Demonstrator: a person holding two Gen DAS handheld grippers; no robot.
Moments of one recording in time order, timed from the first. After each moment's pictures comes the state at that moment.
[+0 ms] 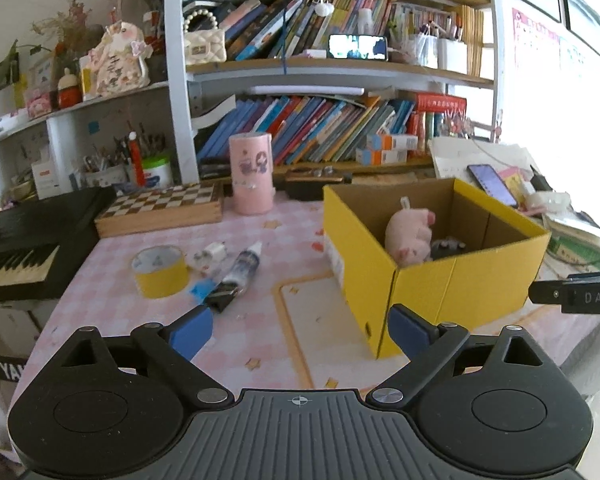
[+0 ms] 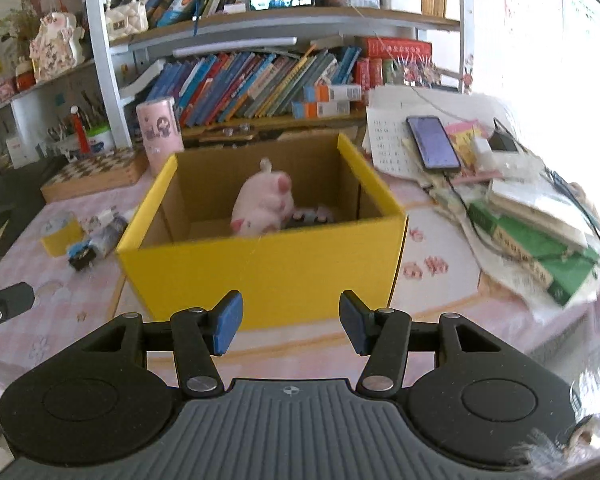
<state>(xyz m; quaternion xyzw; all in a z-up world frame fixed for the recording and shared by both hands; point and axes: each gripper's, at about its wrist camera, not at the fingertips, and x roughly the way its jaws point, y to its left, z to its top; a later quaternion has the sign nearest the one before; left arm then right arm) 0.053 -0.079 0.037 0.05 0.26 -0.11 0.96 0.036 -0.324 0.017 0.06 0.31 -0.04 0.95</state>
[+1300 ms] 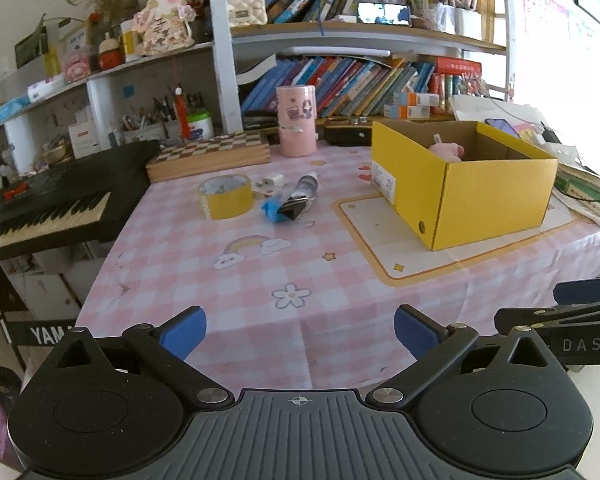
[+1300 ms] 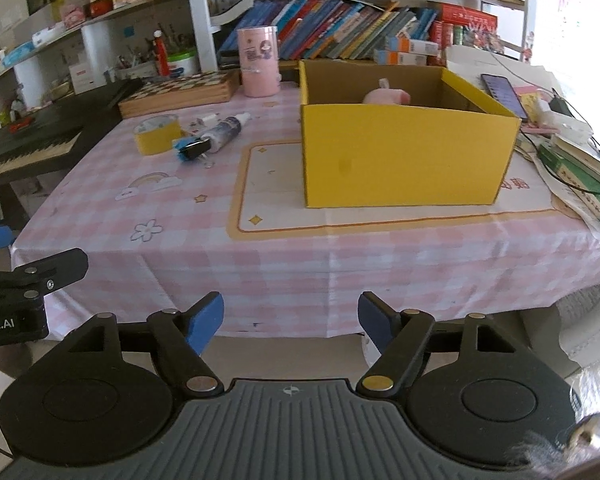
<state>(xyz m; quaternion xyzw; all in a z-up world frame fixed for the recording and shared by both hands) -0.016 0.005 0.010 0.07 0.30 -0.09 0.95 -0.035 -0.193 -0.019 0.03 0.37 0.03 0.93</state>
